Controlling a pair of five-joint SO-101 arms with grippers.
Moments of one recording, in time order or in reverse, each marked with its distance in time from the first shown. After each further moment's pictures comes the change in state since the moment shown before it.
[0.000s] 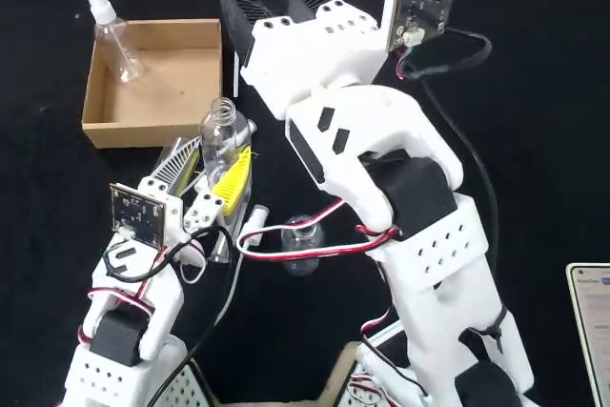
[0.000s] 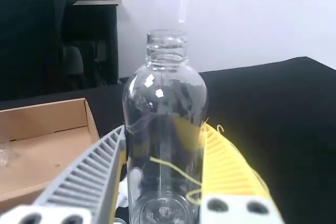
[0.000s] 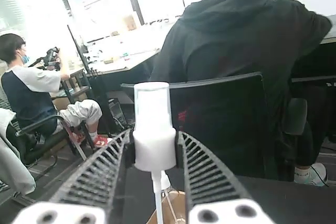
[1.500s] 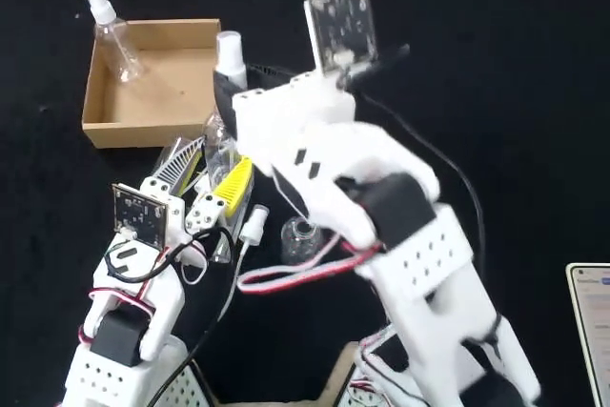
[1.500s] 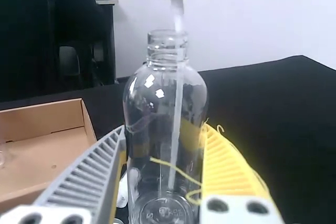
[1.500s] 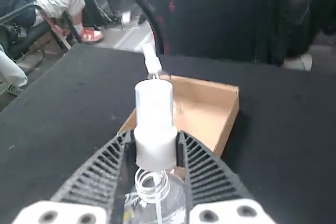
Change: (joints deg) left arm 0.3 0.0 0.0 0.0 0.0; right arm -4.3 -6.5 12.8 16.3 3.0
